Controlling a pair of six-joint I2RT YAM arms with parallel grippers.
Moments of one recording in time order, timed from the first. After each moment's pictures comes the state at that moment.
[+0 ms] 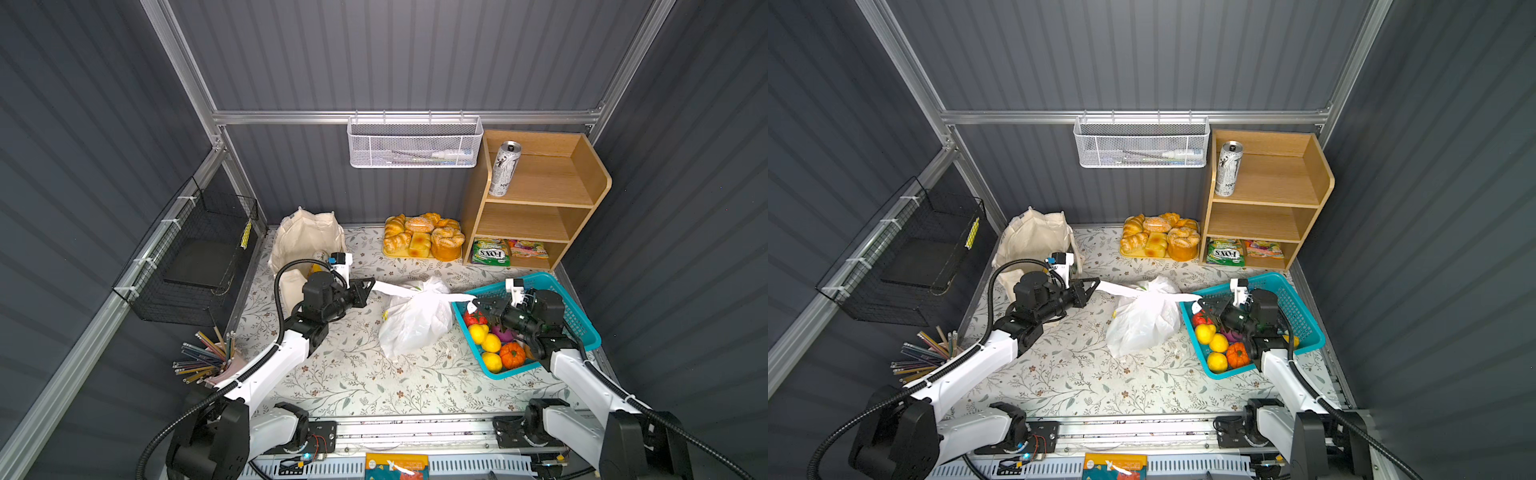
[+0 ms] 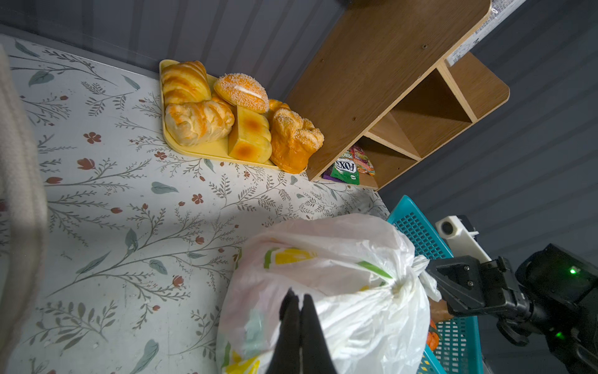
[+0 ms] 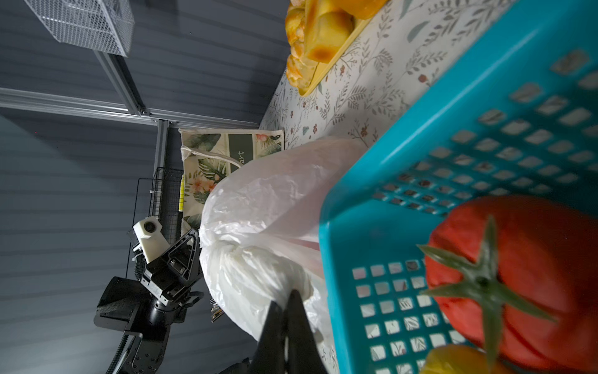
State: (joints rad) left arm -0.38 1.18 0.67 0.20 0.37 -0.54; right arm -0.02 1.05 0.37 0.23 -0.79 1.04
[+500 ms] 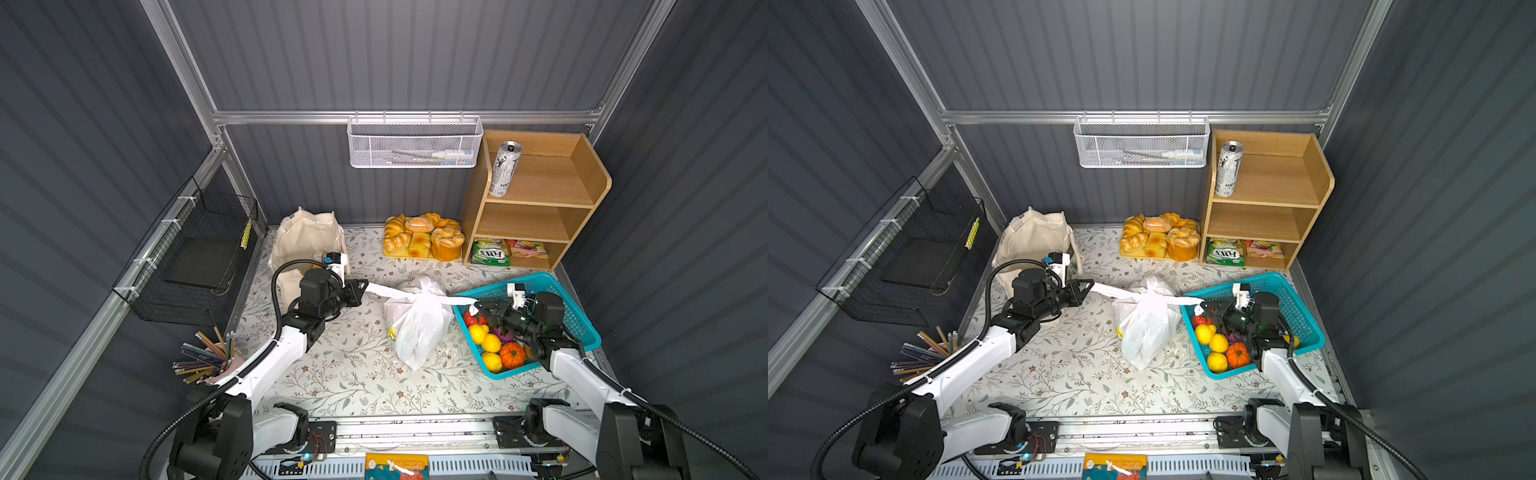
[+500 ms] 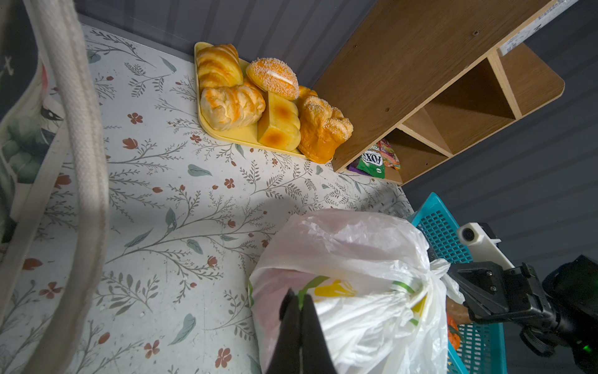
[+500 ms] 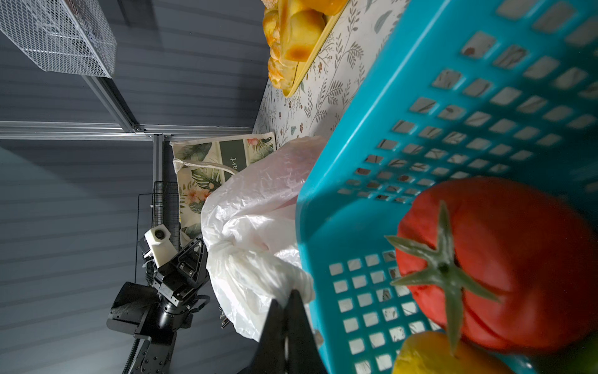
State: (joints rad) left arm -0.33 1.22 0.72 0.10 0.39 -0.49; right arm -0.05 1.09 0.39 0.20 -0.82 1.05
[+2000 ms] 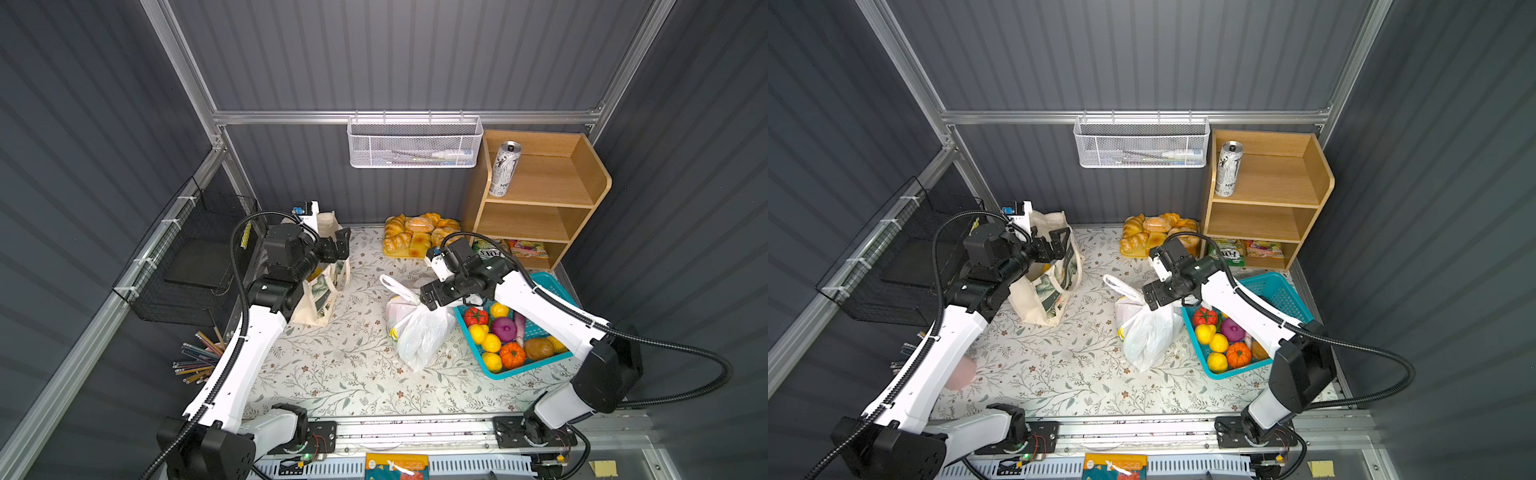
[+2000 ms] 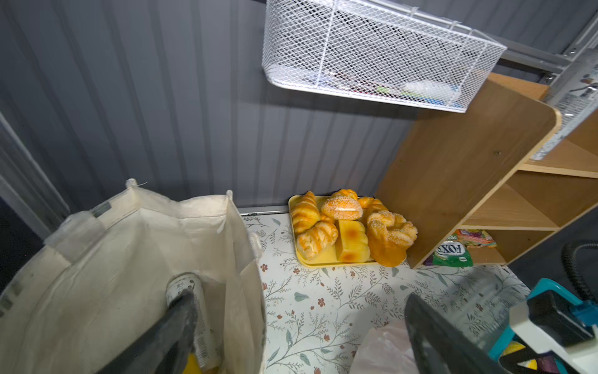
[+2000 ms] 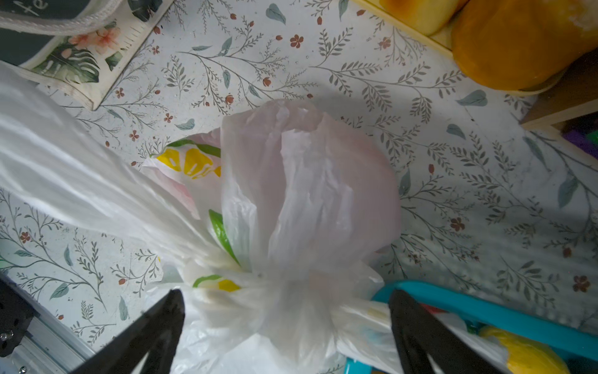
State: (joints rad) left arm -0.25 1.20 1.23 -0.29 0.08 -0.18; right arm 0.63 1.60 1.38 -0.82 -0.06 0.11
